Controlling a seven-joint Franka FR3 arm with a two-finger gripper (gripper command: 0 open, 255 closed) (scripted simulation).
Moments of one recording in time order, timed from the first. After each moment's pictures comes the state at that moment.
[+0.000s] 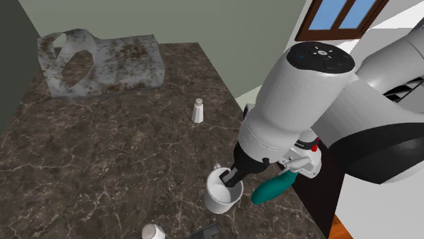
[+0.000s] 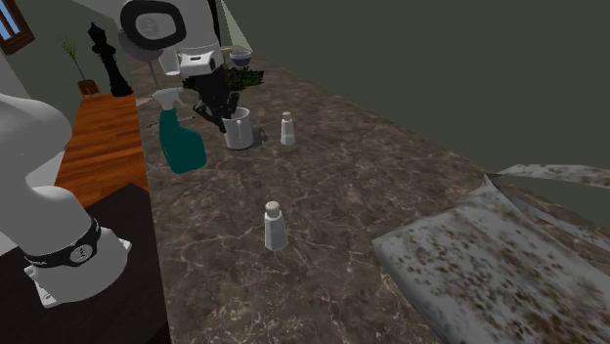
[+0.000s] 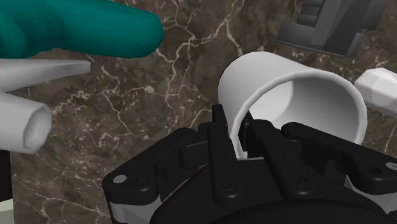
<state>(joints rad) 0.49 -0.58 0.87 -2.60 0.51 2.21 1.20</state>
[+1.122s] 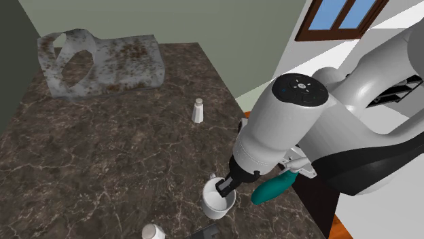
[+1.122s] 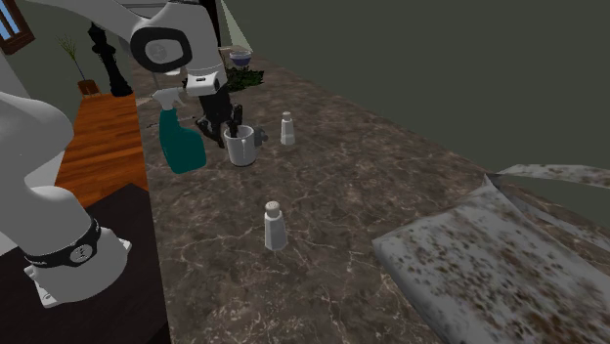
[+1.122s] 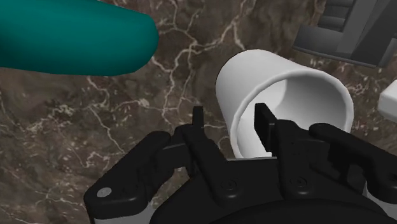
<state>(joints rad) 0.45 -0.49 0.96 -2.65 0.52 2.36 1.21</state>
